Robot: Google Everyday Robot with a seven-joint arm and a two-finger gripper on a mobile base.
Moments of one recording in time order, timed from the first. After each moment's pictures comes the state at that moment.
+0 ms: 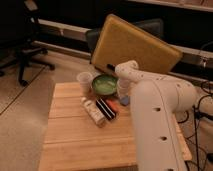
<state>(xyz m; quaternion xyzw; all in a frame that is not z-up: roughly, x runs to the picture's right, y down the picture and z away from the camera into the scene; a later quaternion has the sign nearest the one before) 0.112 0.068 0.971 -0.27 0.19 0.56 0.76</state>
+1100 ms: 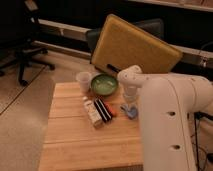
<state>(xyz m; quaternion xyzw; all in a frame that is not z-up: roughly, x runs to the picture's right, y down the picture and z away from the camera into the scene) 0.187 0.122 0.913 -0.26 0.32 0.54 0.74</state>
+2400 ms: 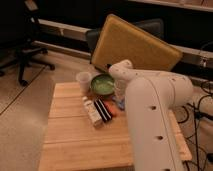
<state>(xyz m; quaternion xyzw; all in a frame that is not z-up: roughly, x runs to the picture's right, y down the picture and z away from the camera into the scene) 0.108 0.072 0.947 -0.27 0.24 0.53 0.77</state>
